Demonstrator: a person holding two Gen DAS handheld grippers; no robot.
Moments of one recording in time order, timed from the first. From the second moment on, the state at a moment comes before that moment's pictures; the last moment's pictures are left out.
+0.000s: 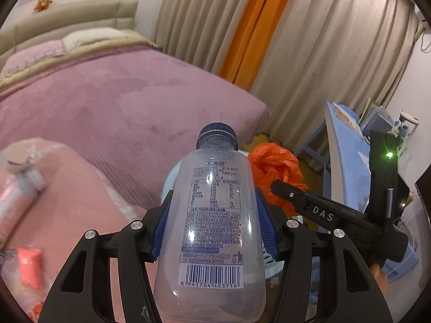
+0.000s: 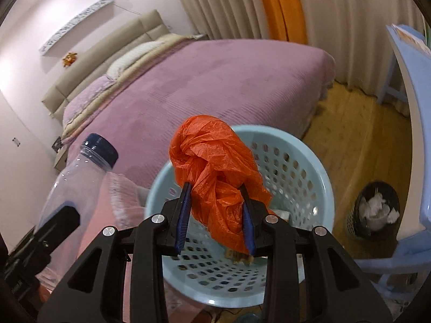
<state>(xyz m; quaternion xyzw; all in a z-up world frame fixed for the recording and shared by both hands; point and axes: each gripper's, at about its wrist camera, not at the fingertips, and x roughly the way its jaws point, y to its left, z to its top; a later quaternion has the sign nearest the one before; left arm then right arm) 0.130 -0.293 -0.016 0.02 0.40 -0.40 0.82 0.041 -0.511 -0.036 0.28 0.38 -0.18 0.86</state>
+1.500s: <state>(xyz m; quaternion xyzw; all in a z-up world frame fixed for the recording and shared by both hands) 0.088 -0.072 0.056 -0.05 0.29 -0.31 0.90 0.037 -0.356 0.028 0.18 0.33 -0.04 0.92</state>
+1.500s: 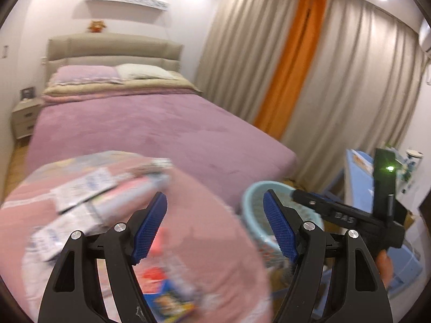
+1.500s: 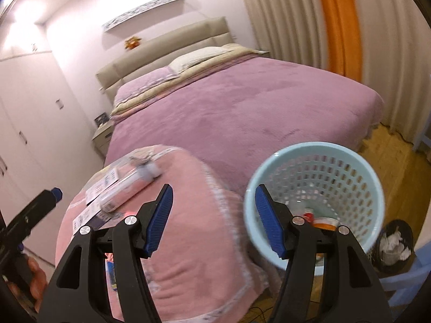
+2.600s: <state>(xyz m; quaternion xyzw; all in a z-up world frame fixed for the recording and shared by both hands) 0.174 0.060 -0.053 -0.02 0.46 -0.25 0.85 0.120 -0.193 -0.047 0.10 0.44 0.05 0.89</state>
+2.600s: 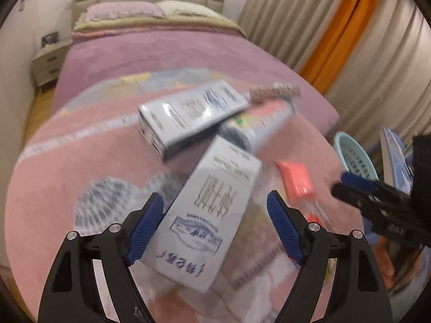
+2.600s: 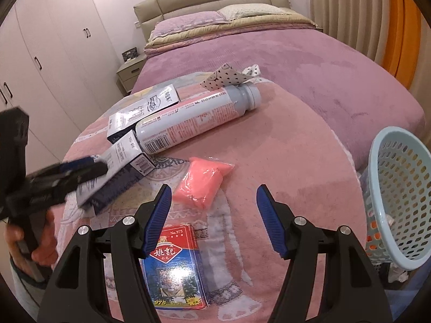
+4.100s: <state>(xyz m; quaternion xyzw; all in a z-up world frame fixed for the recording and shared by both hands) 0.133 0.025 -0.063 -0.02 0.43 -0.21 0.88 0.135 -0.219 -0.081 0.17 0.46 0.07 0.87</state>
